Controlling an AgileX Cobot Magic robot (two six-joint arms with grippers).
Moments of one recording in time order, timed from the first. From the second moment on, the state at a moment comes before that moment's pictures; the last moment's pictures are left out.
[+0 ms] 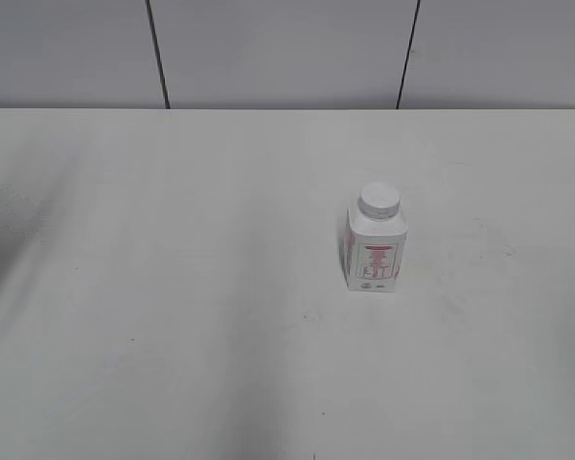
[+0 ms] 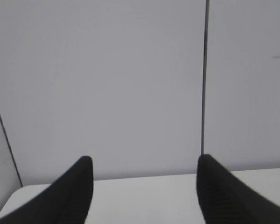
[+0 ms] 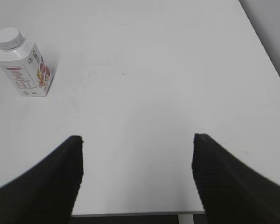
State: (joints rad) left arm -0.02 1.42 -0.52 0.04 -0.83 0.08; right arm 0.10 -0.01 -0.51 -0.02 1.09 0.00
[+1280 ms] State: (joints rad) left arm -0.06 2.04 -0.94 1.36 -1.11 -0.49; right arm 0.10 -0.01 -0.51 0.00 1.09 0.00
